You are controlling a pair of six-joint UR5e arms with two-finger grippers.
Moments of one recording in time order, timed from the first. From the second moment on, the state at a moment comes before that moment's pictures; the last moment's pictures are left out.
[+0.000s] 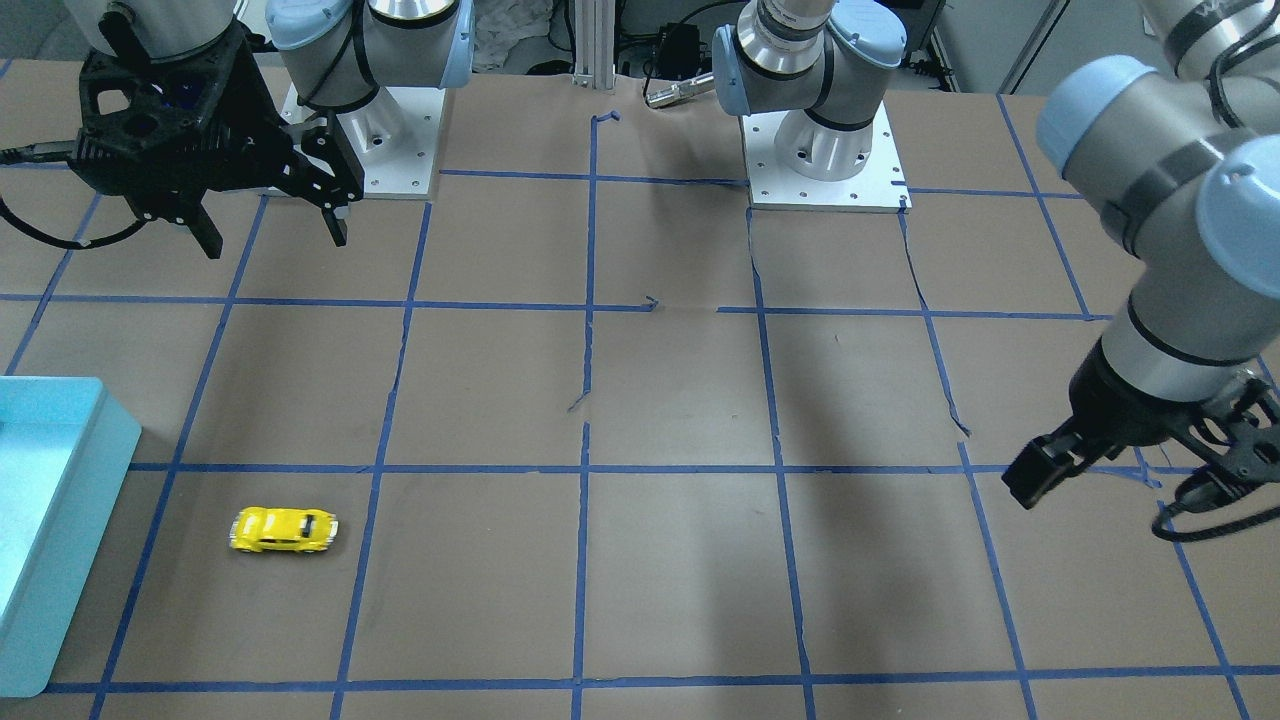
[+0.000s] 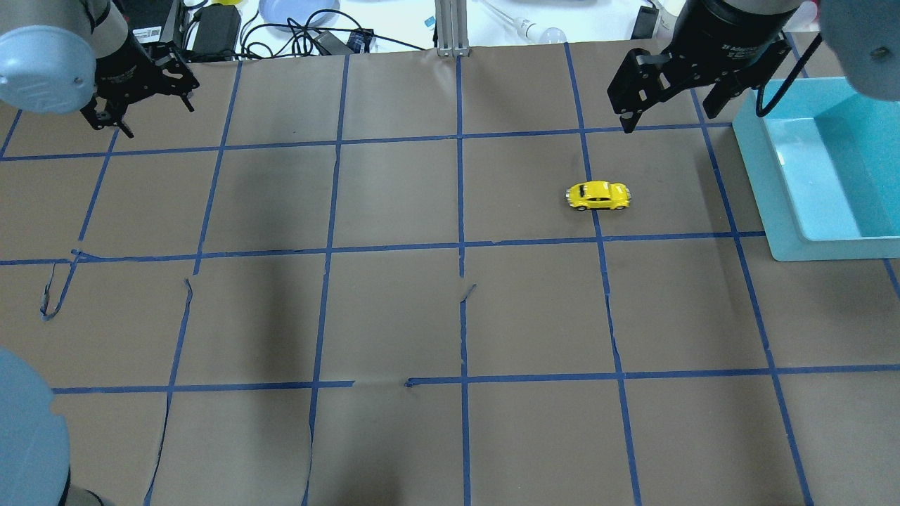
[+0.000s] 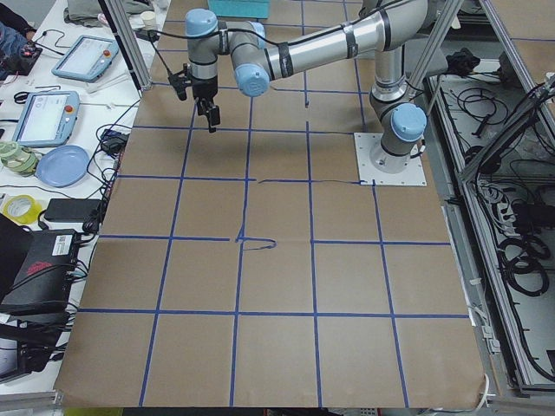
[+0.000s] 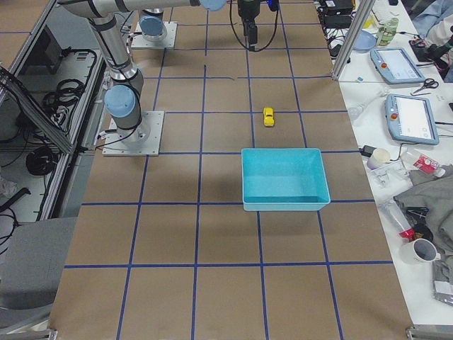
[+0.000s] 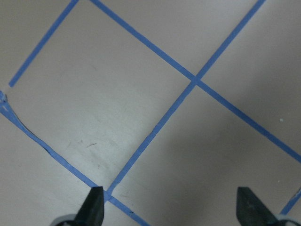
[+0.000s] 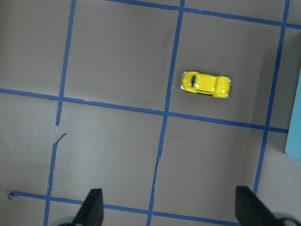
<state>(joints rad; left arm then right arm) -1.40 -1.87 -1.42 -1.27 1.72 -0.24 1.58 -1.57 1.49 -1.59 -1.56 -0.14</state>
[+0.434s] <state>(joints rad) -1.45 -1.78 -1.43 -1.31 1.63 -0.07 1.58 -1.57 1.49 -1.59 -1.55 -0.16</state>
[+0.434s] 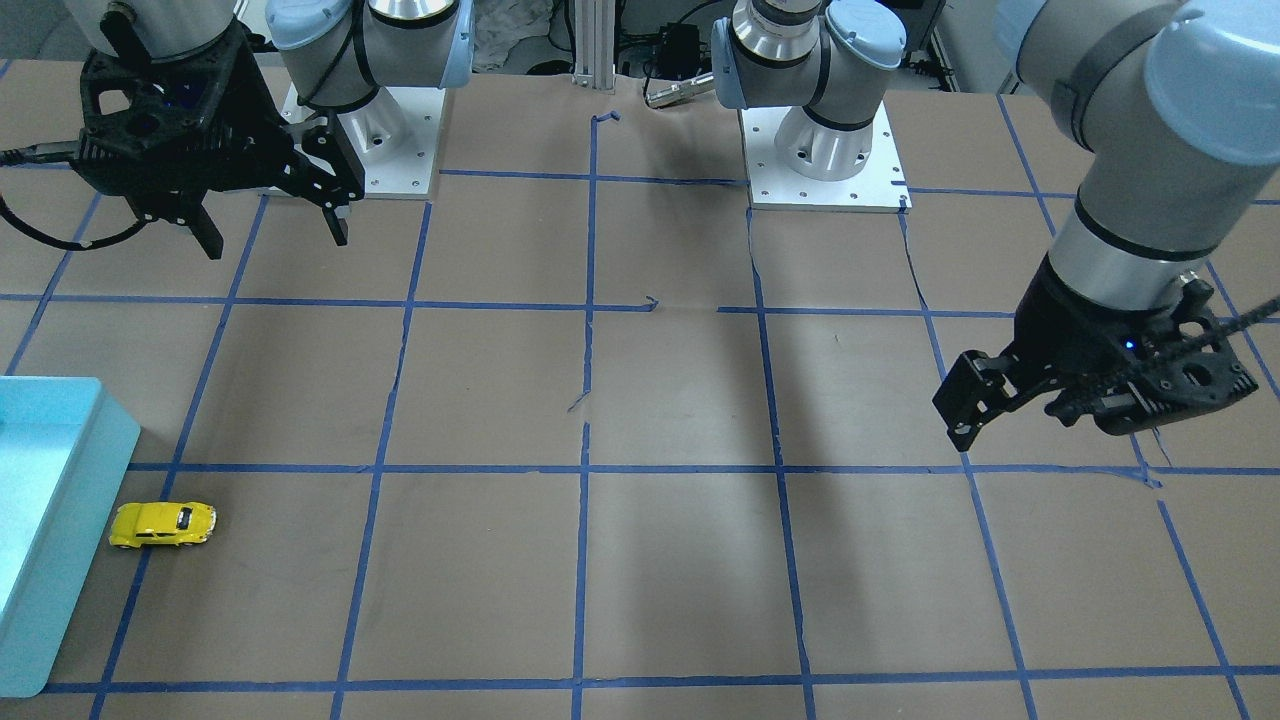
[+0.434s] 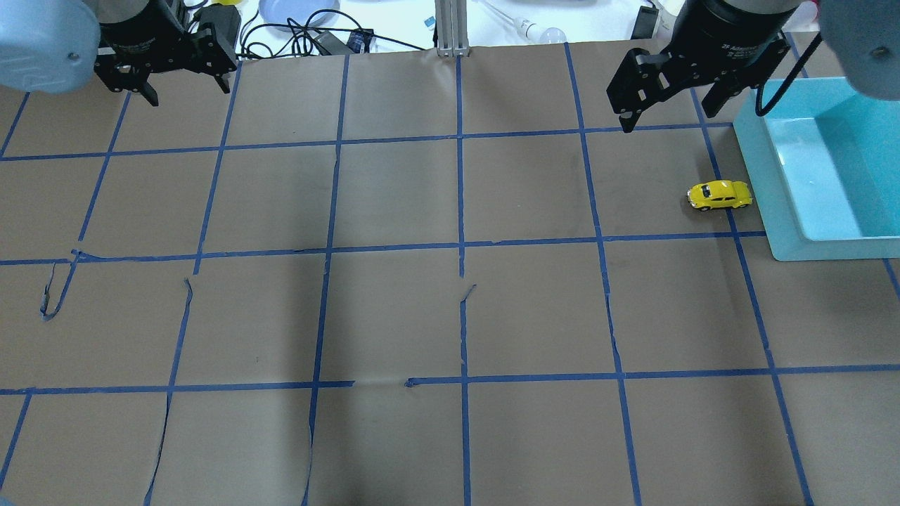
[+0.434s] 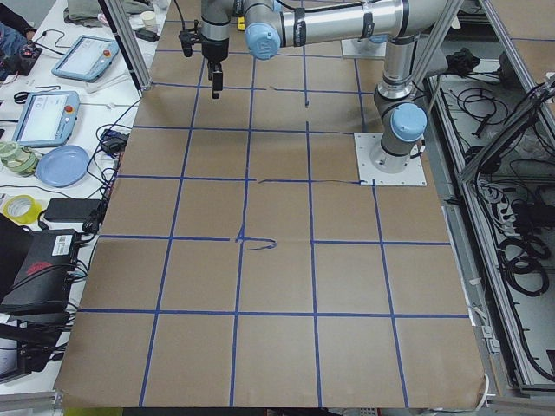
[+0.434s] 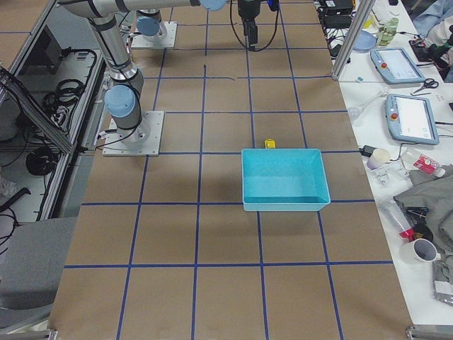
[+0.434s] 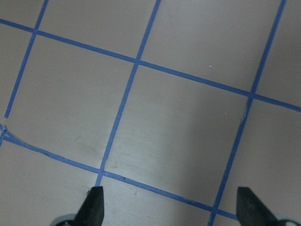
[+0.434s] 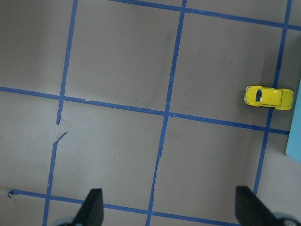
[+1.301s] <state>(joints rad) -1.46 -1.63 -1.53 -1.46 1.58 0.14 1.35 -1.45 1.49 -1.61 -1.54 -1.14</state>
